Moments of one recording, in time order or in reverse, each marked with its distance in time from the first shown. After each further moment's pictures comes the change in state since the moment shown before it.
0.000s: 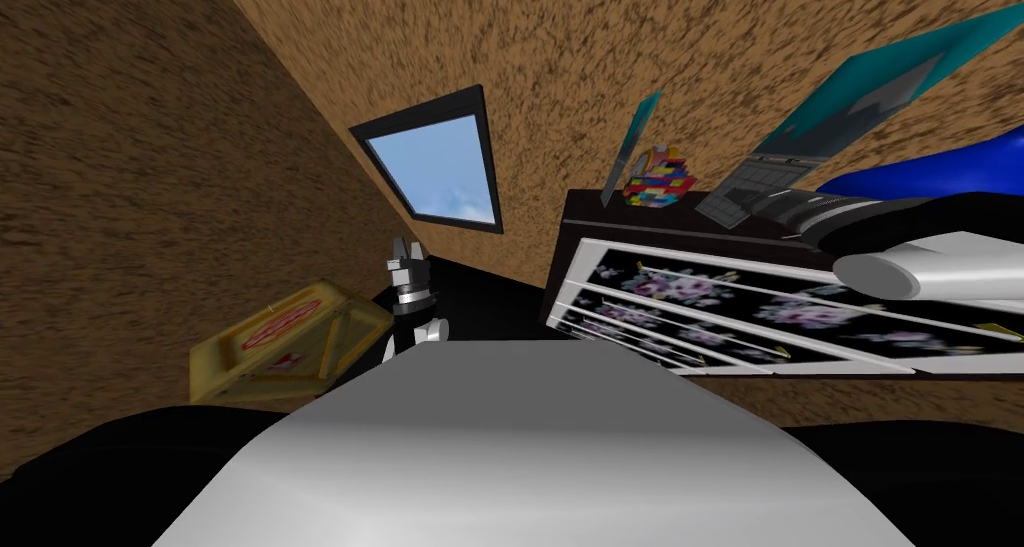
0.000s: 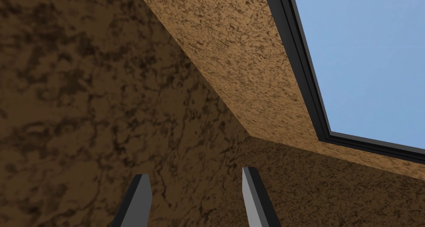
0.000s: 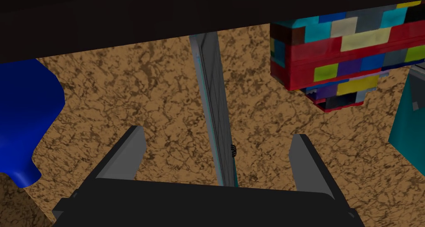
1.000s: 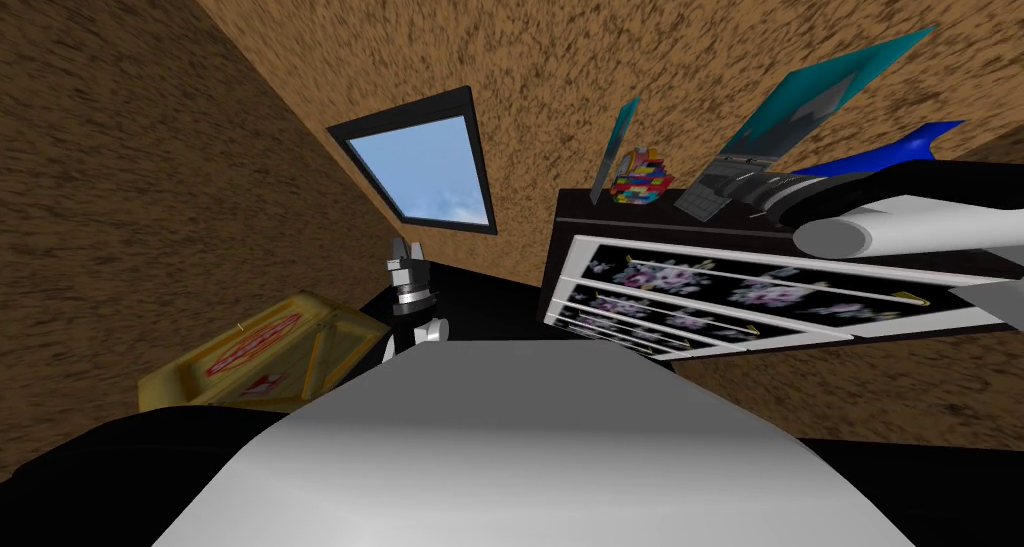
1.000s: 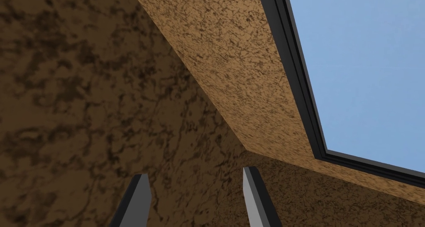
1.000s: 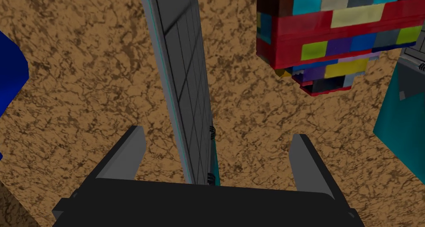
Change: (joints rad) left arm 0.000 0.000 0.000 0.000 0.000 0.000 0.000; right arm -0.292 -0.094 0.194 0.129 -0.149 0.010 0.208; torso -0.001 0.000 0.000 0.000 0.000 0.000
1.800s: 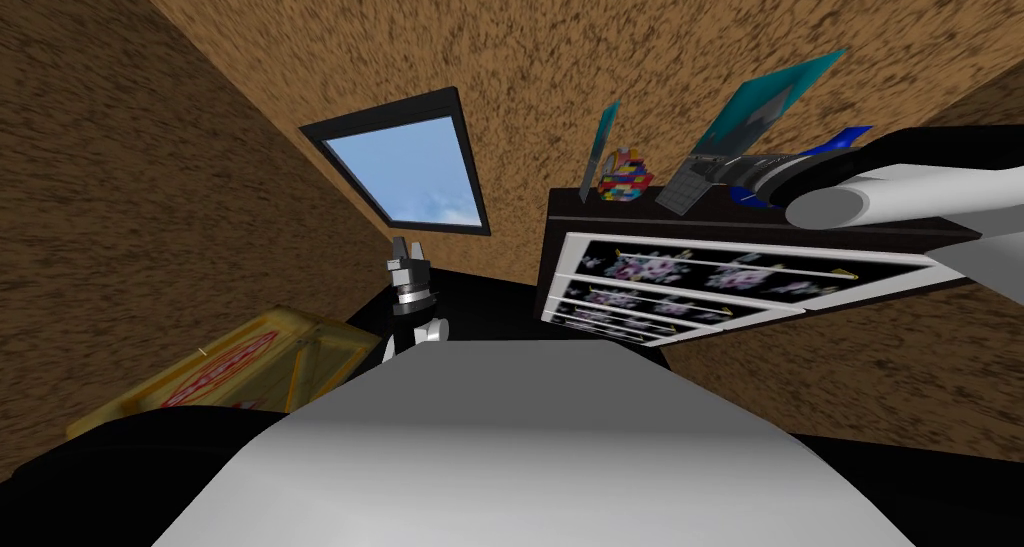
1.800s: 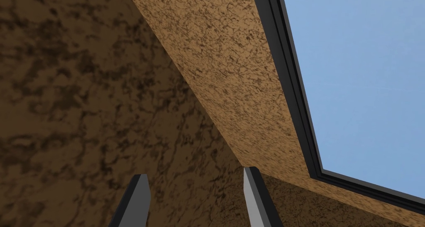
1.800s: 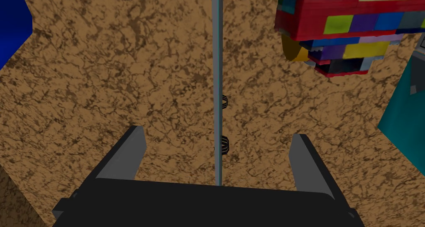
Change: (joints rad) left arm 0.000 0.000 0.000 0.000 0.000 0.000 0.000; right arm -0.231 -0.095 0.182 0.130 -0.152 -0.003 0.190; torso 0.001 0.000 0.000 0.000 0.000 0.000
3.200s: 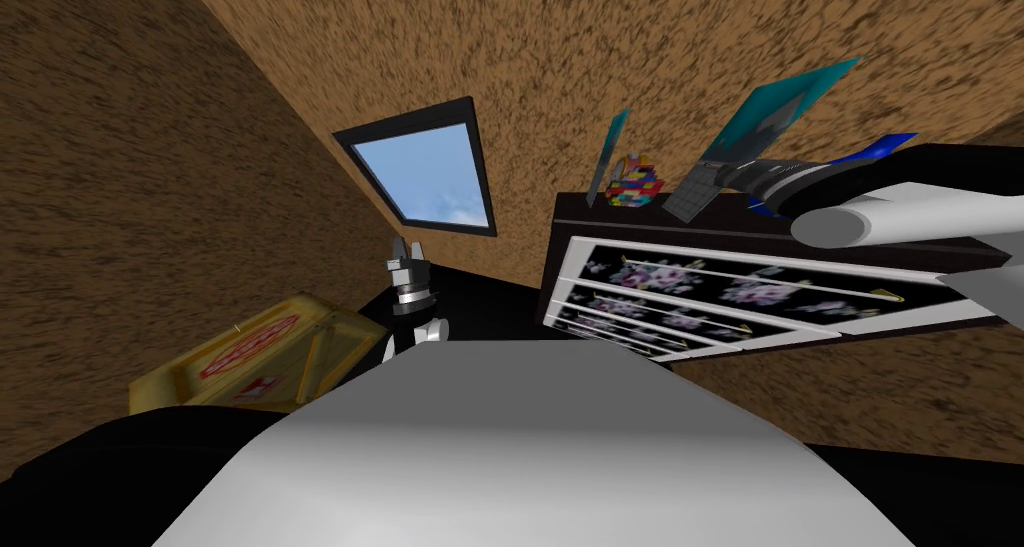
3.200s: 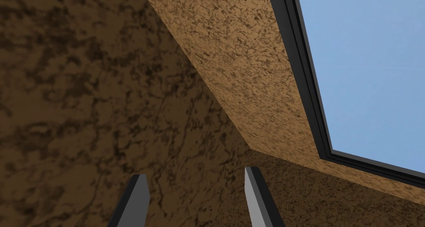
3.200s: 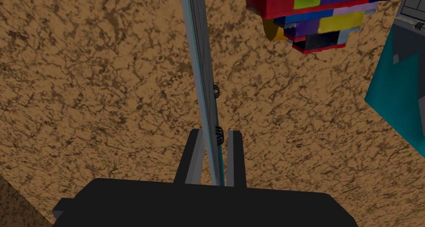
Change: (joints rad) left arm 0.000 0.000 0.000 0.000 0.000 0.000 0.000; right arm 0.150 0.092 -0.158 -0.121 0.143 0.000 -0.152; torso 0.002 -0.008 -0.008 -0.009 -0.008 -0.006
